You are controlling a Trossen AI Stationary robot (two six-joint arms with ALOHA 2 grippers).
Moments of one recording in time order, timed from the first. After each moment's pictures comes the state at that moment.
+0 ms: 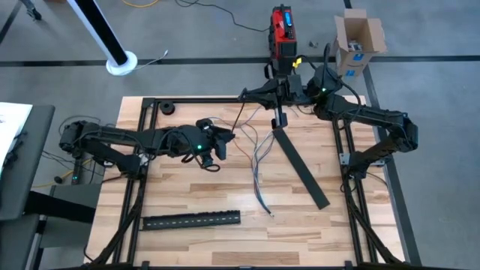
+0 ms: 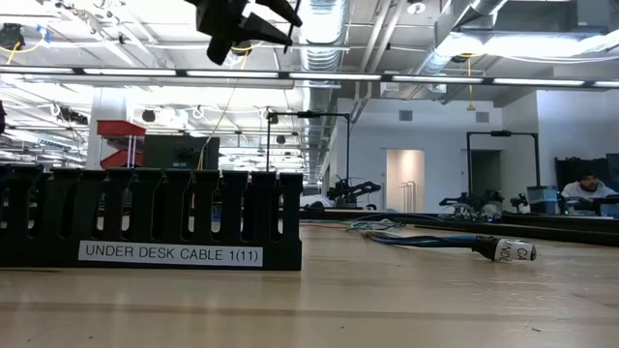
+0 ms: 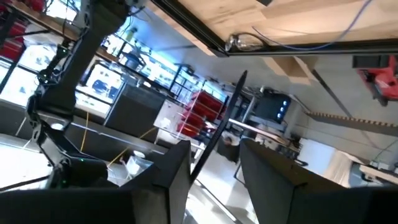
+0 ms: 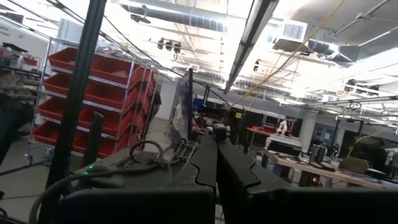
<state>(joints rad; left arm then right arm) -0.03 1.26 1.00 -0.09 -0.46 2.48 -0.30 1.44 1.41 0.45 -0.47 -0.09</state>
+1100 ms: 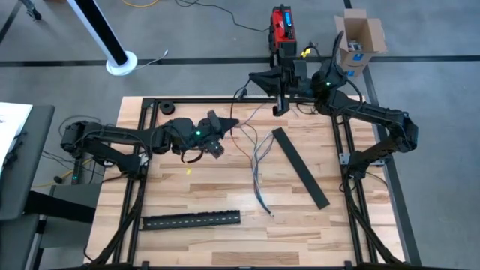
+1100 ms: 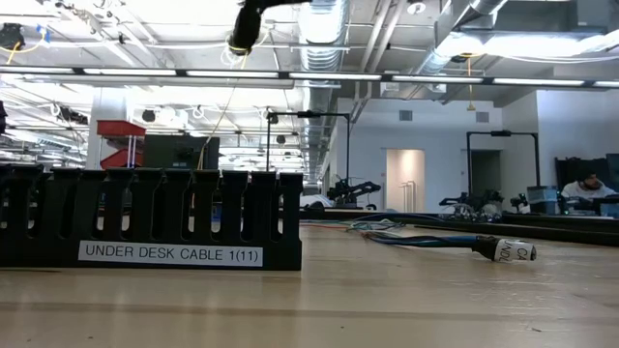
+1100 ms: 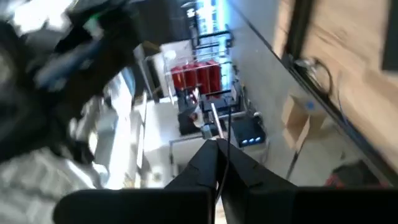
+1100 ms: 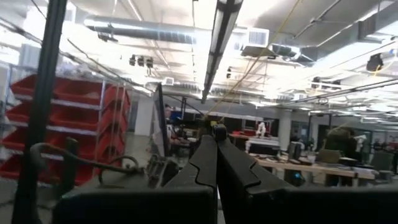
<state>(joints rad) 0.00 1.28 1.01 0.24 -0.46 1.64 -0.38 1.44 1.41 0.54 -0.41 0.06</state>
